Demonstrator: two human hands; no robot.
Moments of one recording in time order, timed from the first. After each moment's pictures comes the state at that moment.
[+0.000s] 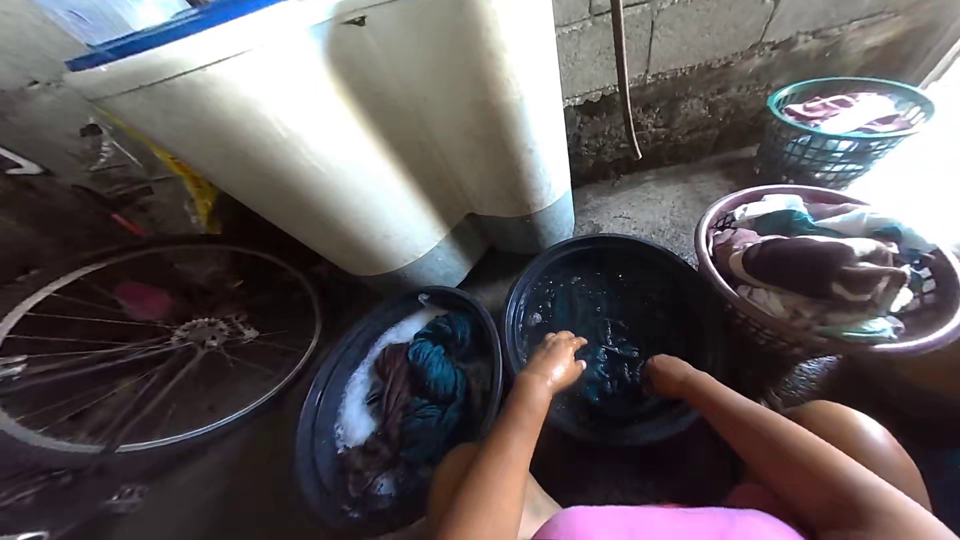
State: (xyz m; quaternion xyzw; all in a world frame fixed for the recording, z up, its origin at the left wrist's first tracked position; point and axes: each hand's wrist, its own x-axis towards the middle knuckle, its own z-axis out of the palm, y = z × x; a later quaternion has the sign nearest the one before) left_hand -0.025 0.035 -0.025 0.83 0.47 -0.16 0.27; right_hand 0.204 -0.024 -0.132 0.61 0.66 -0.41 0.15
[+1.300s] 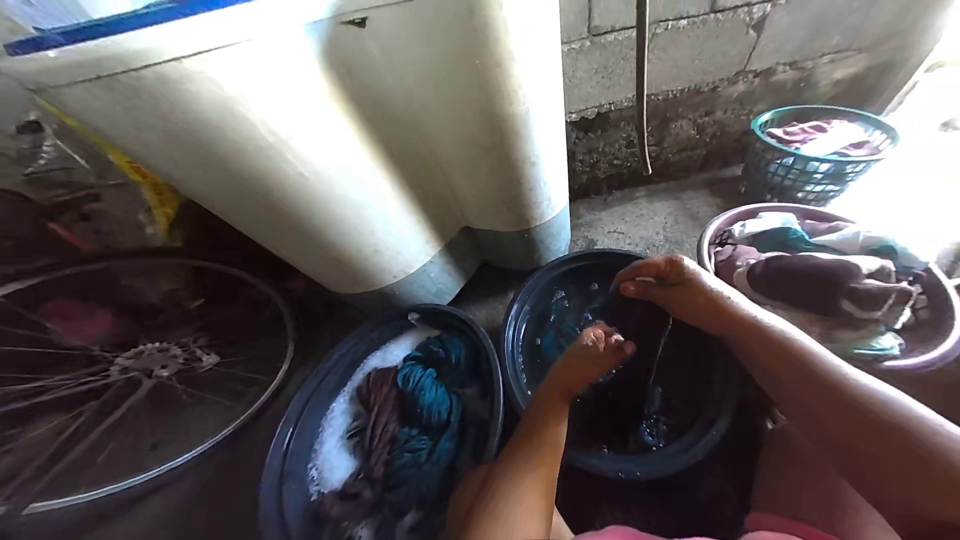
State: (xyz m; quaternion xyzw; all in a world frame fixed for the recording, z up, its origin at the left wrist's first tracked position) left_hand -0.011 0.043 -0.005 0.64 0.31 0.23 0.67; right_hand 0.192 0.015 0.086 0.49 0.69 -0.36 -0.39
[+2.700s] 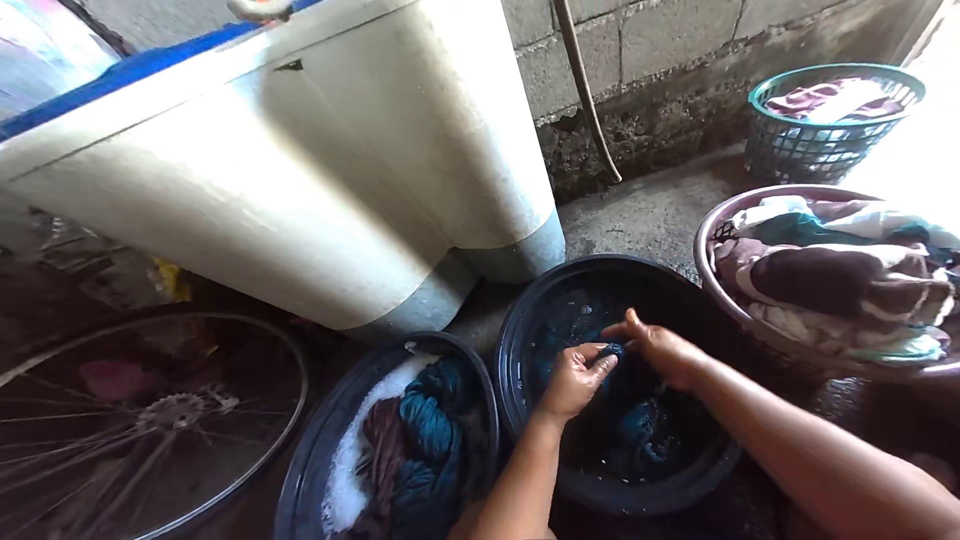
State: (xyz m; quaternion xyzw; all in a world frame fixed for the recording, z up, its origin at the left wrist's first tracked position) left_hand 0.019 0.069 -0.041 0.72 0.34 0.31 0.53; right_hand 0.214 0.035 -0.048 0.54 0.40 -0.63 -0.40
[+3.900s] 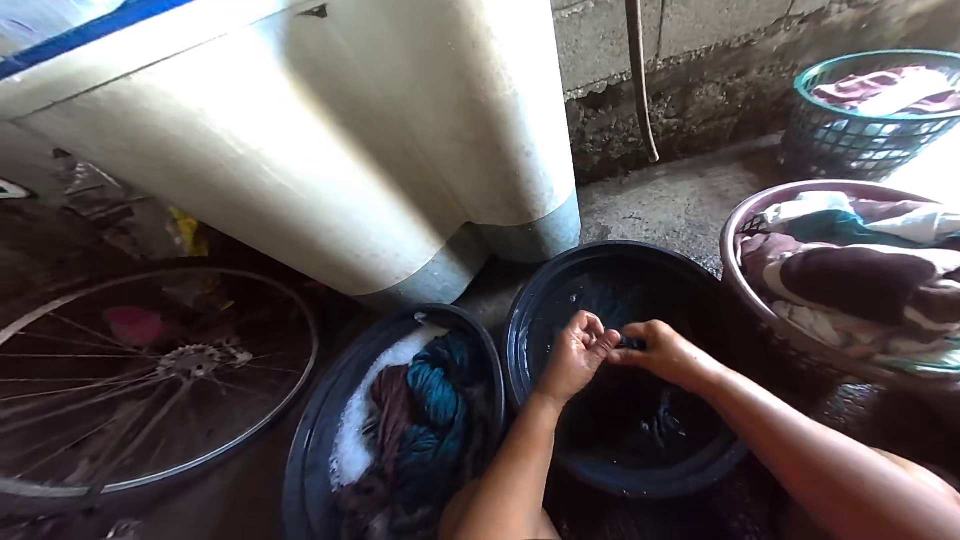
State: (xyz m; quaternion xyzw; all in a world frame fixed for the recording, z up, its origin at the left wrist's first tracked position) left_hand 0.002 0.074 -0.040 0.72 0.33 0.34 0.51; right_hand 0.192 0.028 -0.029 0.50 0.62 -0.48 -0.36
